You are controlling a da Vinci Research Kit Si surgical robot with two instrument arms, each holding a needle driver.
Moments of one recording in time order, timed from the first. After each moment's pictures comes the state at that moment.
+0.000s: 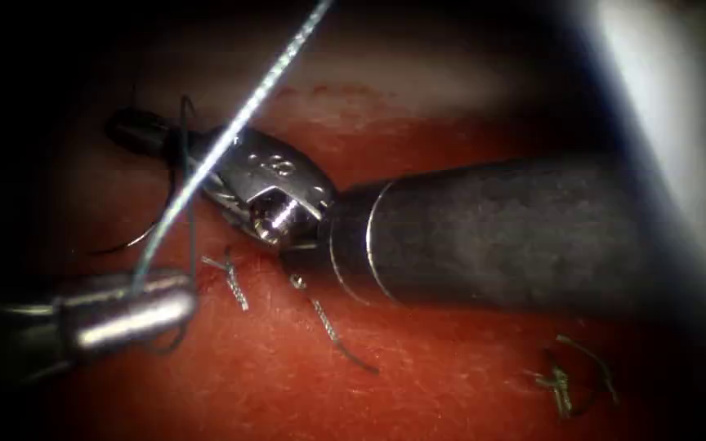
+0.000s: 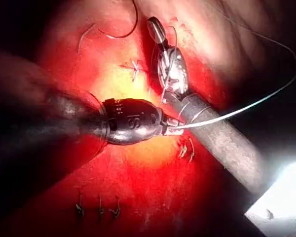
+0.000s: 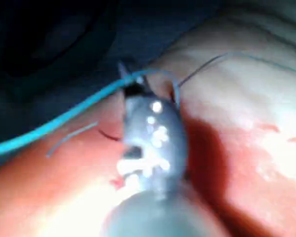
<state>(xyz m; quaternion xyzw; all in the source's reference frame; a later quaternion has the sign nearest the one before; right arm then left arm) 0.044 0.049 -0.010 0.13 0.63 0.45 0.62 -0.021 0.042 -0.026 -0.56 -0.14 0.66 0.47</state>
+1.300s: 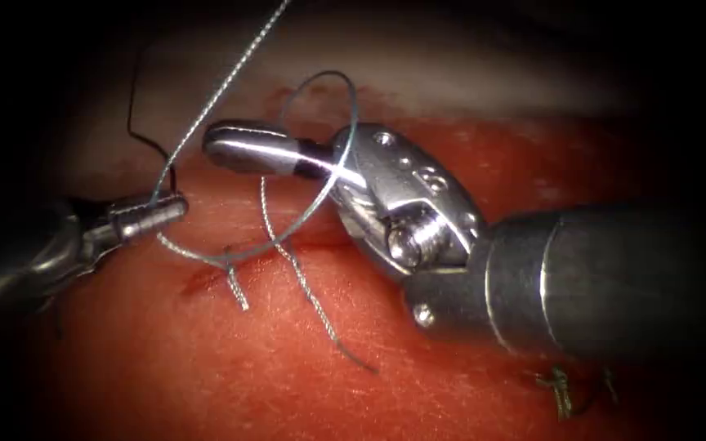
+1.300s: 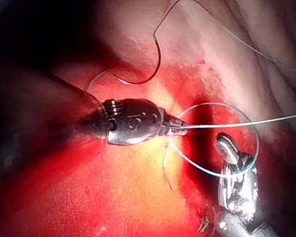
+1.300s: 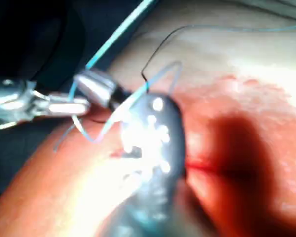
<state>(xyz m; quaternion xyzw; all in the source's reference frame) 0.033 0.049 -0.016 0.24 0.73 0.37 0.52 -0.016 0.042 -0.008 -0.52 -0.09 0.68 0.51</state>
